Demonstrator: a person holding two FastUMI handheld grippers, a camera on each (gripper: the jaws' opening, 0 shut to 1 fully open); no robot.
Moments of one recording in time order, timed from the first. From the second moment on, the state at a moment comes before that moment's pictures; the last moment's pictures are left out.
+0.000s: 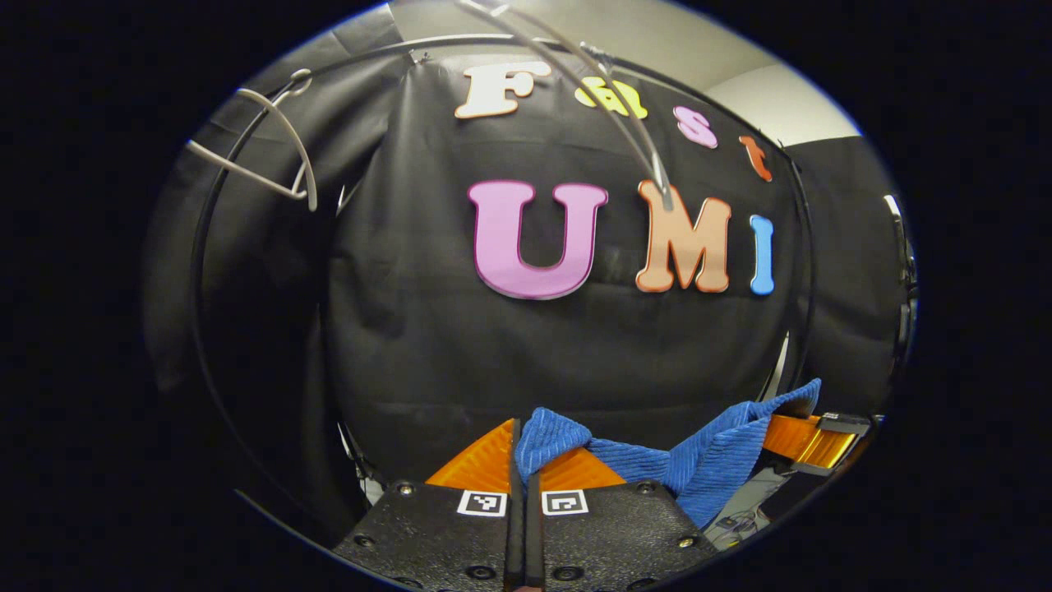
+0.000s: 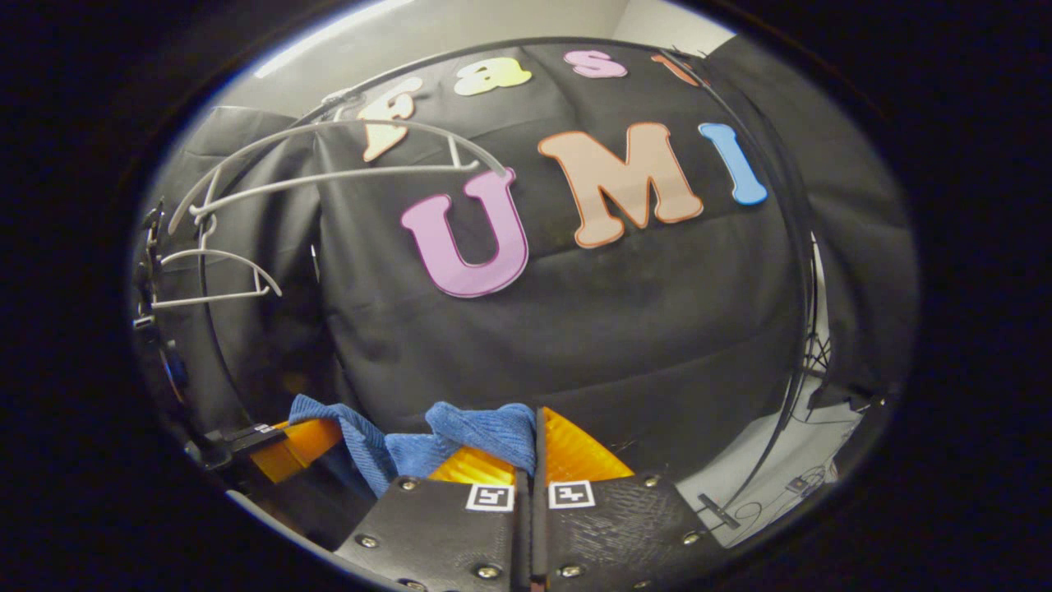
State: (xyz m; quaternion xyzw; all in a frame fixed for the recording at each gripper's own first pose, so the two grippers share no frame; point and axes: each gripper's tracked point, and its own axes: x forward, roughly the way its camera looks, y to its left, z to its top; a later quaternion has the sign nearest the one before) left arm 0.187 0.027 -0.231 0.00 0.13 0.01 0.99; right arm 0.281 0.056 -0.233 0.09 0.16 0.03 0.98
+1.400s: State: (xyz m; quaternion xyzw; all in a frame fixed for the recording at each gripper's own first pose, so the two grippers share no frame) left arm 0.179 0.090 -0.441 0.02 0.32 0.03 0.95; right arm 0.283 0.064 -0.405 -0.02 0.26 -0.05 0.96
